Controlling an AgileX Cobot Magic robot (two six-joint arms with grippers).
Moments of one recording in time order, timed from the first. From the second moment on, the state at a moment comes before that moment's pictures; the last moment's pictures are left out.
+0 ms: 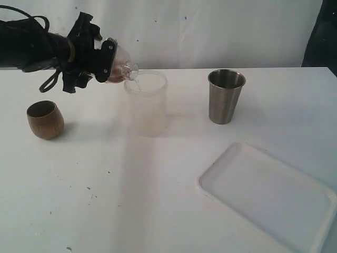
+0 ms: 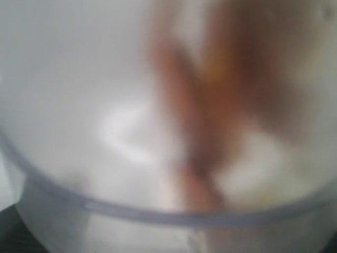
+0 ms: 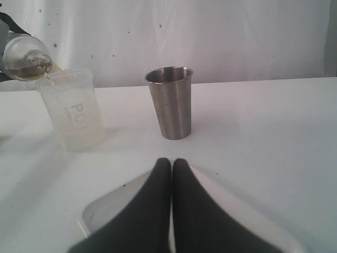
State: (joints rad) left arm -0.33 1.97 -1.43 0.99 0.12 0.72; right arm 0.09 0.01 -0.01 0.23 0.19 -0.07
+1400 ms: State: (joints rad) left arm -0.33 2.00 -1.60 1.19 0.02 0.89; right arm 0.09 0.01 -0.01 0.23 0.19 -0.07
